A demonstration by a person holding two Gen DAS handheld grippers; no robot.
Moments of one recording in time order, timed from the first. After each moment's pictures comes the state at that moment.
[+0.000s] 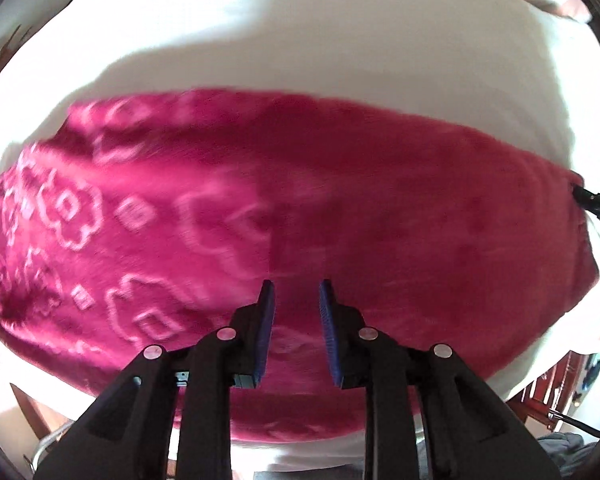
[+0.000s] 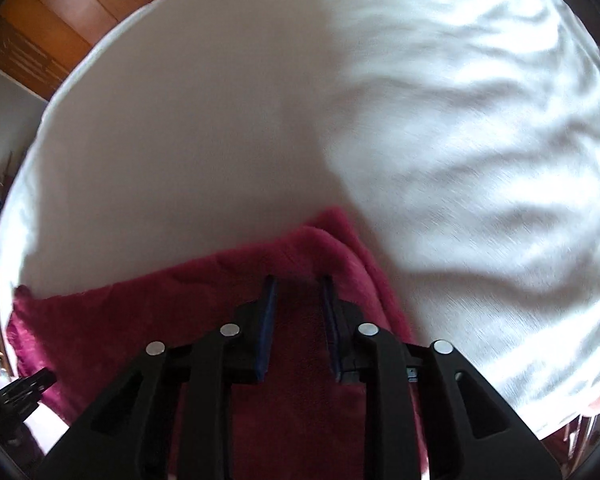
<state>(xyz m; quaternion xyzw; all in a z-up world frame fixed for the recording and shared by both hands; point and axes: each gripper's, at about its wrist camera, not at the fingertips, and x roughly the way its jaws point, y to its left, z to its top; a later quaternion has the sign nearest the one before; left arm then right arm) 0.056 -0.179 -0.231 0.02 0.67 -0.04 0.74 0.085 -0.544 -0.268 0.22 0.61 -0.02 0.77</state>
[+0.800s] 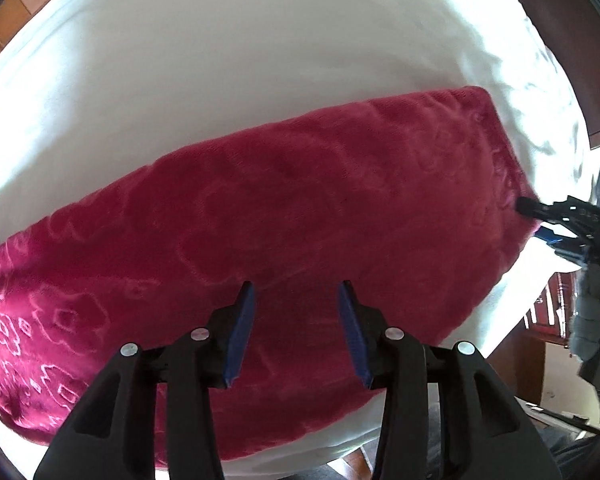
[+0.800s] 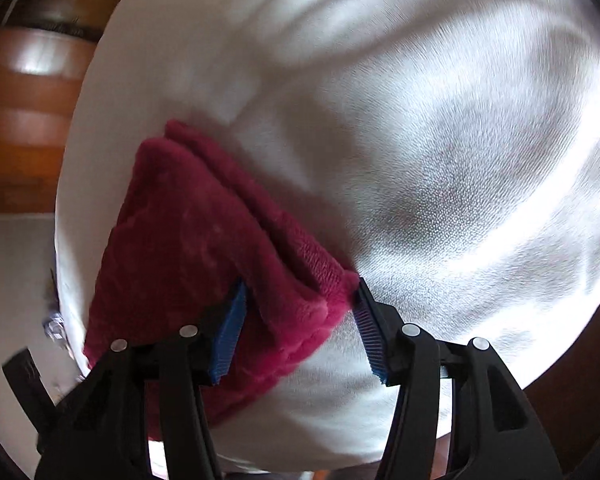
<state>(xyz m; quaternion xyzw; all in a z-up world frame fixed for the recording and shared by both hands) 0.053 -0.352 -0.246 0.11 0.66 -0.20 0.72 -0.077 -0.607 -0.313 0.46 0.58 -0.09 0.67</state>
